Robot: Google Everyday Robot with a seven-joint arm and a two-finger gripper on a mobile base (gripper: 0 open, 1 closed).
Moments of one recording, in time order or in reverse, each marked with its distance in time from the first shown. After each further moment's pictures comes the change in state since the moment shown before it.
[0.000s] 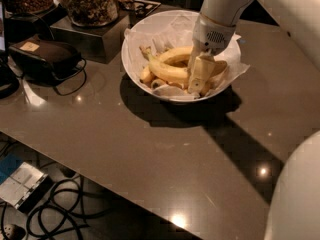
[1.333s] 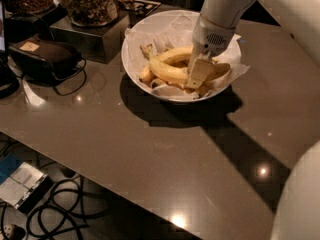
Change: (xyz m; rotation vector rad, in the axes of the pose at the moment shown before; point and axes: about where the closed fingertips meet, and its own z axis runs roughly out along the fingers) arm -0.002 -0.001 0.001 0.029 -0.013 -0.011
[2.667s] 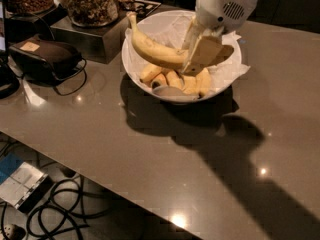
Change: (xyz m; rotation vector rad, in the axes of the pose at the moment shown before) arm -0.046 0.074 -0.081 0.055 -0.167 -0.170
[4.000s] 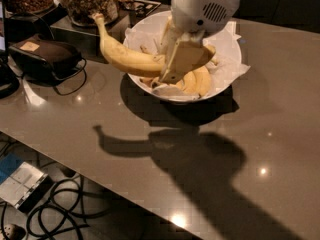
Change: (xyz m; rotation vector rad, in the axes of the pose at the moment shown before) arm -0.049 0.040 -0.002 0.005 -0.016 -0.108
